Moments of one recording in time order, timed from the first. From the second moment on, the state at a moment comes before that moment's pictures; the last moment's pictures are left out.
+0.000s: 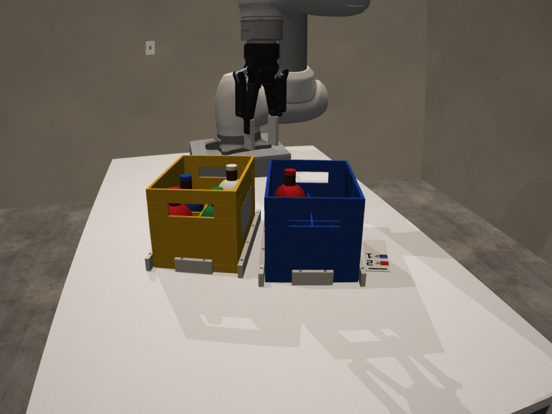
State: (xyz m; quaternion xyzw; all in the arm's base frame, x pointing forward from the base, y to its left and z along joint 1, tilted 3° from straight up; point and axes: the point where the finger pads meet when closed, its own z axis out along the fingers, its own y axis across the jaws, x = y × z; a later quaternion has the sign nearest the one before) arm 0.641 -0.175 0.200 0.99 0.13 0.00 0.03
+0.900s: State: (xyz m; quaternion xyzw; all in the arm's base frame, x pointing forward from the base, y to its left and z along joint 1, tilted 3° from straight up) arm 0.649 -0.290 0.206 0.99 0.13 0.00 0.03
